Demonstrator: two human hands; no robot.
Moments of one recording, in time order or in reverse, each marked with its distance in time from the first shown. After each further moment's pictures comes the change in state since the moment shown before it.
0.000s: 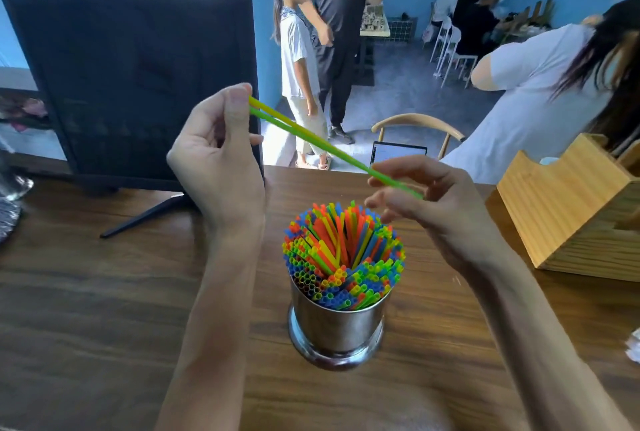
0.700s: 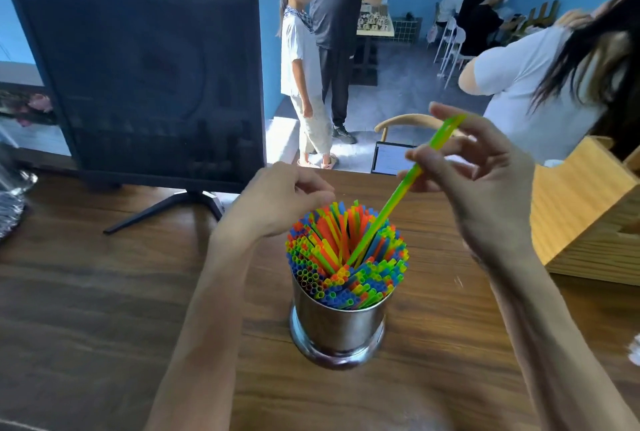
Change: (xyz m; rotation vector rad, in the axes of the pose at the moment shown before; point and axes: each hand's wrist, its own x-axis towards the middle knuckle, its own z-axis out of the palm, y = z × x) left_hand 0.003 -0.034 -0.016 0.829 -1.076 -0.263; right_hand 0.004 -0.015 -0.002 -0.230 0.371 -0.247
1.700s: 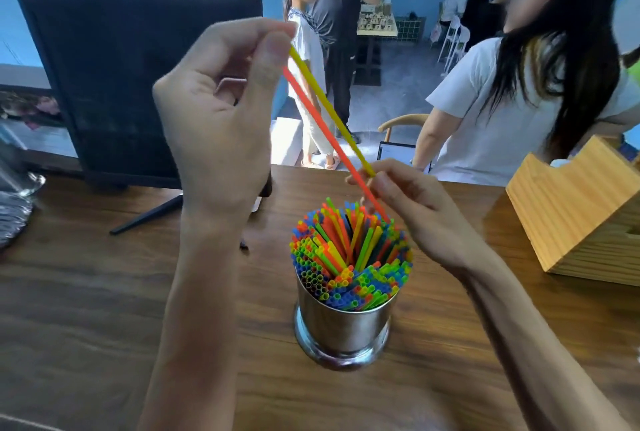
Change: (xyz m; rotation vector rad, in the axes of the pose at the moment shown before) left_hand -0.025 0.061 -0.048 -0.464 0.900 0.604; right_hand -0.004 0.031 0.022 -0.035 -0.531 0.146
